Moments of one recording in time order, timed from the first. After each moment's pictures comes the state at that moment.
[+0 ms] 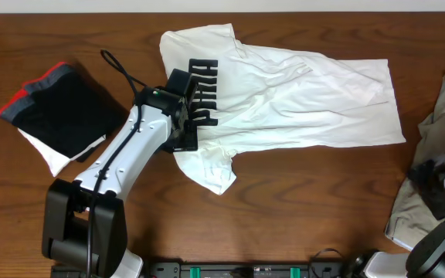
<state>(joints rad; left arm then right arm) -0.34 1.70 1.26 -1.06 -0.09 -0.41 -0.68 1.56 0.80 -0.61 0.25 0.51</state>
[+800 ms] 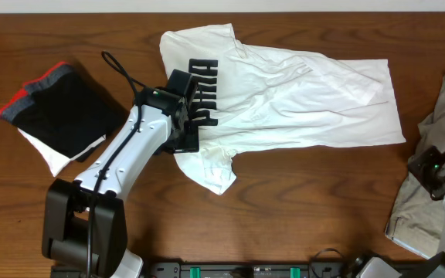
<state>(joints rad) -0.34 1.70 1.26 -1.07 -0.06 -0.41 -0.66 1.30 0.80 -0.64 -0.21 0.26</state>
